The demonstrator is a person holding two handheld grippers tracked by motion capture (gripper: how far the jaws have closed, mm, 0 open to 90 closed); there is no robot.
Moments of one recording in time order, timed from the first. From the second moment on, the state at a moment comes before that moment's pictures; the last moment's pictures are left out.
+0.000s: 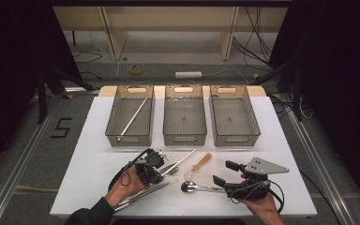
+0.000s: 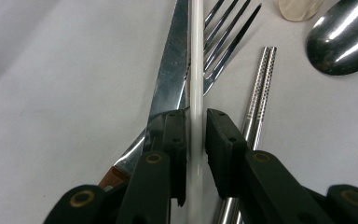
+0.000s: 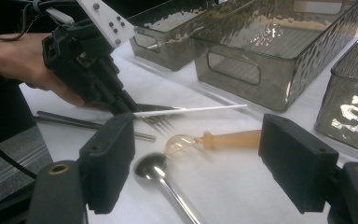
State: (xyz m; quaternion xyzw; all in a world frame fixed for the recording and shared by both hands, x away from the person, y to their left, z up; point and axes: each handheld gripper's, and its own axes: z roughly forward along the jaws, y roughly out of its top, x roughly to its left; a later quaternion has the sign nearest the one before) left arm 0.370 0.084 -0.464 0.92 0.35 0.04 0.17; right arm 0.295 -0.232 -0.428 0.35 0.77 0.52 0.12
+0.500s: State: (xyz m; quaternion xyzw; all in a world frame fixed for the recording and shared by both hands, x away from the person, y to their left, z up) left arm 0.368 0.085 -0.463 0.92 0.34 0.06 0.18; right arm 0.295 -0.232 -0.427 0.35 0.77 0.52 0.12
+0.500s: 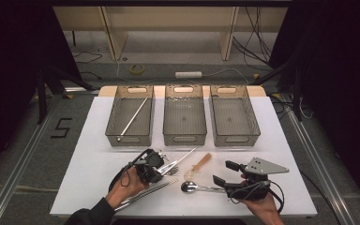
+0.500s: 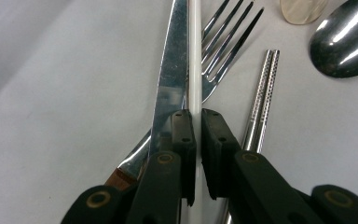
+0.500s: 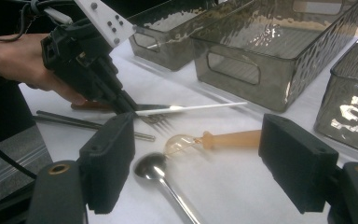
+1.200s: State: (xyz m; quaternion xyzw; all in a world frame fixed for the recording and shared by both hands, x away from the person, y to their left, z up) left arm 0.368 0.098 -0.428 0.91 0.34 0.05 0.24; right arm 0.295 -0.232 -0.427 0.35 0.77 0.52 0.12
